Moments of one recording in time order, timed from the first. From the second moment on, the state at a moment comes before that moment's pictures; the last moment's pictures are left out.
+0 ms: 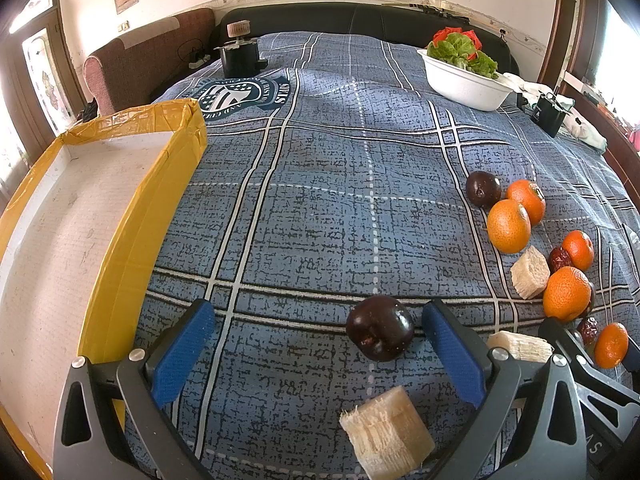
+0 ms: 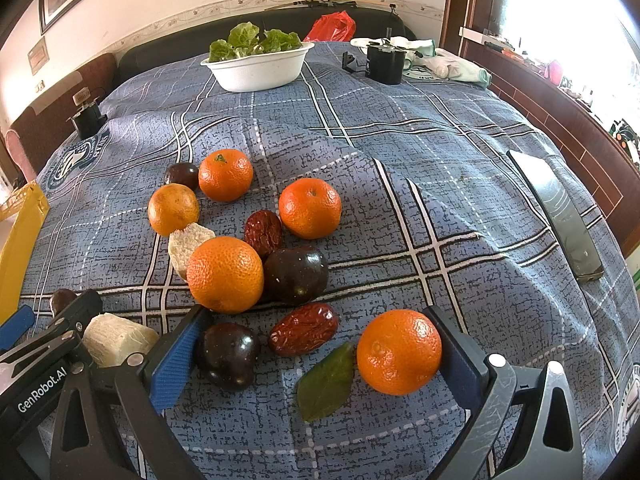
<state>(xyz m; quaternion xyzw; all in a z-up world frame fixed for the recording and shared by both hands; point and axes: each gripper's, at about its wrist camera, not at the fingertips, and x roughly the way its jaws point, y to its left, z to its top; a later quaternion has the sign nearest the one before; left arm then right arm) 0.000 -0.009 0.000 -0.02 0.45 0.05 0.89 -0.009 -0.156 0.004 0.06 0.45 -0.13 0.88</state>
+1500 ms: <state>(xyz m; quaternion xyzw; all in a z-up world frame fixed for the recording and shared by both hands) 0.001 -0.009 0.000 -0.02 0.45 0.05 0.89 -0.103 -0.240 0.075 0.17 0.34 0.11 0.92</state>
